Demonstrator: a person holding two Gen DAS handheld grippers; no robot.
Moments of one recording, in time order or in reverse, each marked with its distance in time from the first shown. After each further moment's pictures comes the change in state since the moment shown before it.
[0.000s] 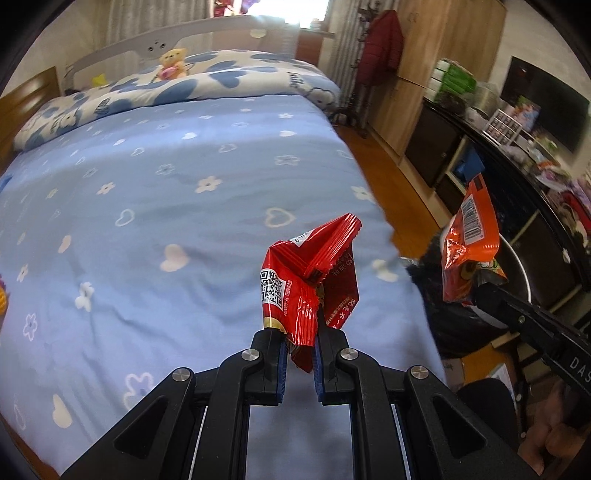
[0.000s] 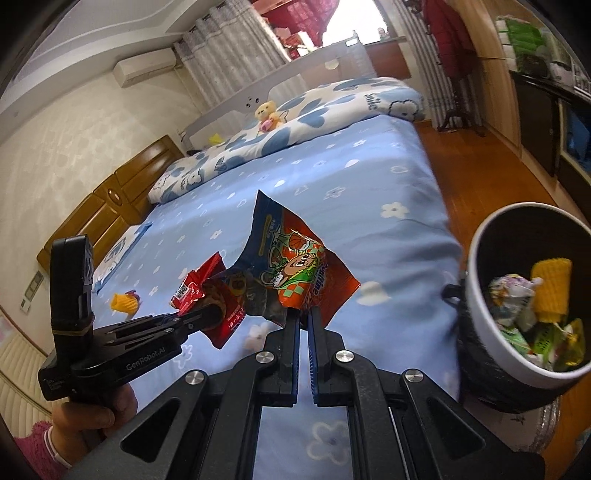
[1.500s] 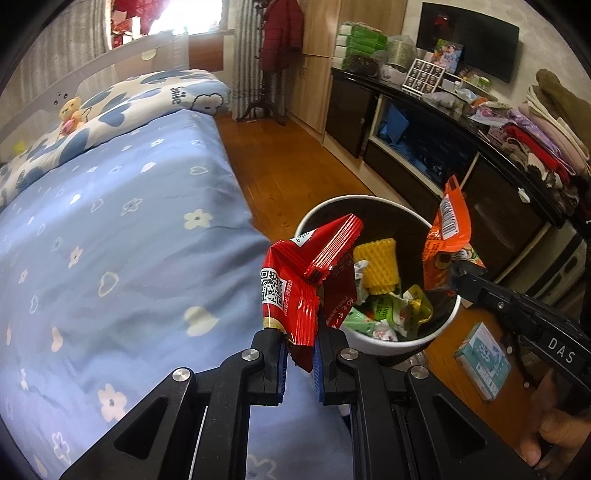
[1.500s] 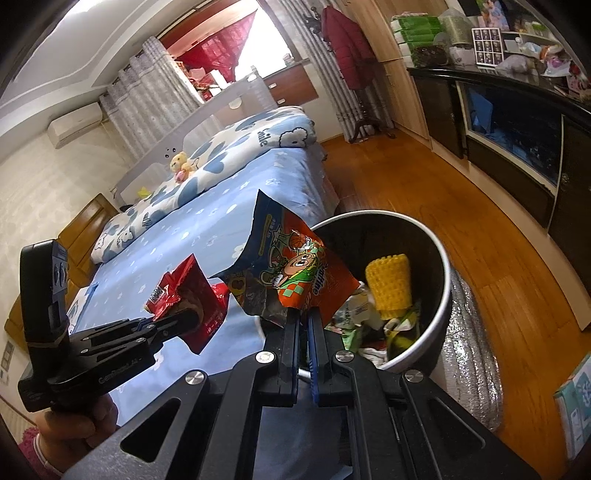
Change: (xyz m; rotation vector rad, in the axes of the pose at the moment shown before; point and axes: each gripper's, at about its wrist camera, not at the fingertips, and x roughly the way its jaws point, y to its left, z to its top) left arm 0.045 -0.126 0.040 0.263 0.038 -0.141; right arm -0.098 -0.132 -0.006 0.201 -0.113 -0.219
